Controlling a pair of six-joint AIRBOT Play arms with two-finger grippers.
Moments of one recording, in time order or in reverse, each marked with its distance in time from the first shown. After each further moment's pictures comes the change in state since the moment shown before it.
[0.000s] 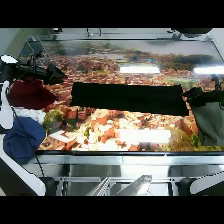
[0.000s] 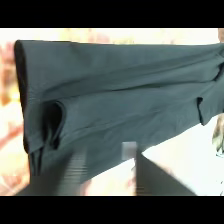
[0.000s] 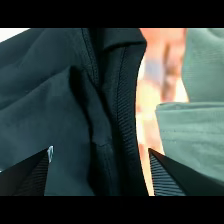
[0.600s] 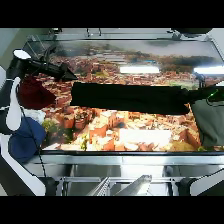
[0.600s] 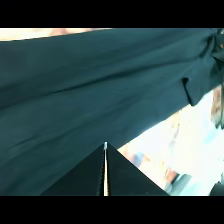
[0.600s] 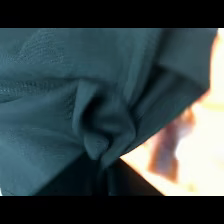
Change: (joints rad) left arm -0.153 0.020 0.000 0.000 0.005 0.009; right arm 0.158 -0.010 0.005 -0.096 -0.053 0.018
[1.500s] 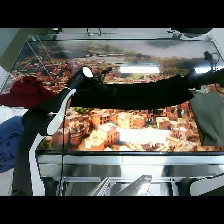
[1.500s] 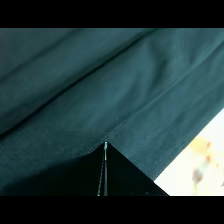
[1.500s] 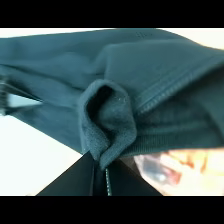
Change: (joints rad) left arm -0.474 -0.187 -0.007 0.178 0.274 -0.042; right arm 0.018 0.158 0.169 0.139 0.202 0.158
